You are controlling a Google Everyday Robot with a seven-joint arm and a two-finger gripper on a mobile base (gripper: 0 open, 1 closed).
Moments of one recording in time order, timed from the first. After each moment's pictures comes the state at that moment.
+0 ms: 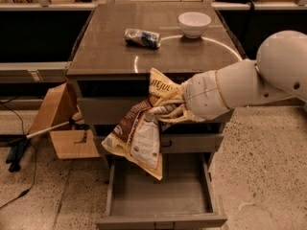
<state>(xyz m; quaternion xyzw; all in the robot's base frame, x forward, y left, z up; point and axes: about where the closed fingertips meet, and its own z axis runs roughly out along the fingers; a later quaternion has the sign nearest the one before) 0.468 -0.028 0.869 -0.77 0.44 0.14 0.44</state>
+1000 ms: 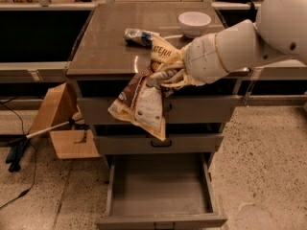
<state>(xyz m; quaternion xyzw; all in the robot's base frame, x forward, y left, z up) 0.533 -0.036 0.918 -0.78 0.42 0.06 0.46</state>
